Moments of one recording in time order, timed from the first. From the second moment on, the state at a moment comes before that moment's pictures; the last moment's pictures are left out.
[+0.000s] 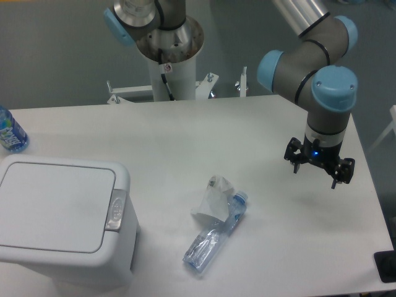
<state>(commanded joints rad) 2.72 -2.01 -1.56 -0.92 1.56 1.31</state>
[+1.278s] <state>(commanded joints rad) 2.51 -1.92 -1.48 -0.88 1.18 0.57</state>
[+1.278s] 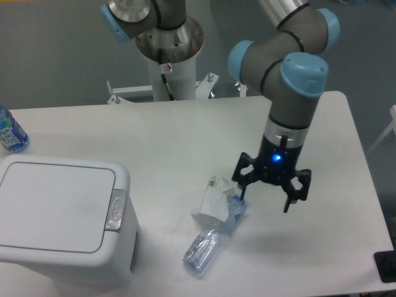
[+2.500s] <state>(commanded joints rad) 2.28 -1.88 -1.41 -0.87 1.19 0.25</state>
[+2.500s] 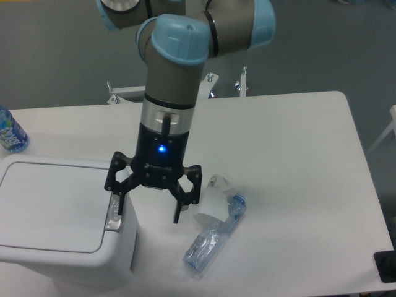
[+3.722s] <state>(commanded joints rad) 2.28 -1.89 -1.43 -0.87 1.19 0.25</state>
